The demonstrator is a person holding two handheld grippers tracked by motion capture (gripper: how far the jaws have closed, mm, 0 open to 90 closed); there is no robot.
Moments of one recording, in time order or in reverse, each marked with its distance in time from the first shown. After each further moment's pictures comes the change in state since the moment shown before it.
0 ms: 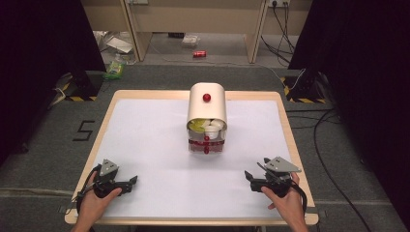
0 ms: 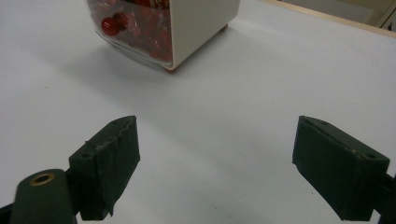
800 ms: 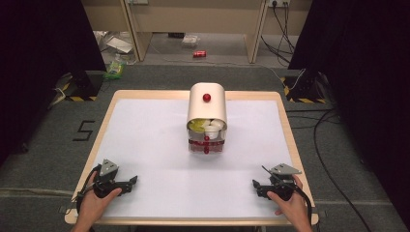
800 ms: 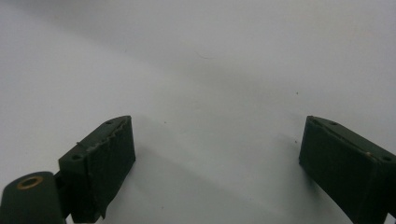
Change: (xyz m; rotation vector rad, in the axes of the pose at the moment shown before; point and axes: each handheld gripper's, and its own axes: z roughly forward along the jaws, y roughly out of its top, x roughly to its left) left arm 0.000 0.000 0.000 0.000 0.000 0.000; right arm -0.025 -0.047 0.019 0.189 -0.046 0.097
